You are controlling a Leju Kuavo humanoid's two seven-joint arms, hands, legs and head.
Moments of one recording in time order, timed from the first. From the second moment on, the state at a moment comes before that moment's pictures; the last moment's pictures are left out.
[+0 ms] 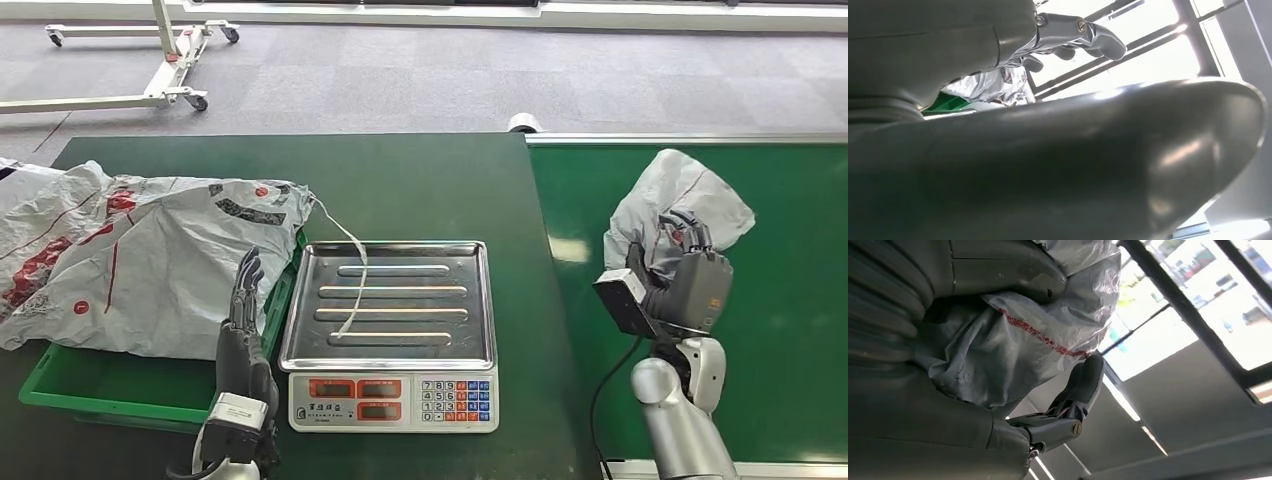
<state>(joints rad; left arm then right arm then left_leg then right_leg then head) 0.10 -0.11 -0.29 -1.58 -0.30 0.31 -0.69 -0.28 -0.11 0.02 -1.27 0.92 -0.60 -0.42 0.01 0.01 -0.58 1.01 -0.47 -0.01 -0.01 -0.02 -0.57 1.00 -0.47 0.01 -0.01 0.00</state>
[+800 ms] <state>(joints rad) 0.05 -0.13 -0.27 -1.52 -0.27 0.30 -0.70 -0.51 0.09 0.66 -1.18 0.38 -0.10 -0.53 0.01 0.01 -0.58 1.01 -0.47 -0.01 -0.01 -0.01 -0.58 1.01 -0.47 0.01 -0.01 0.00</state>
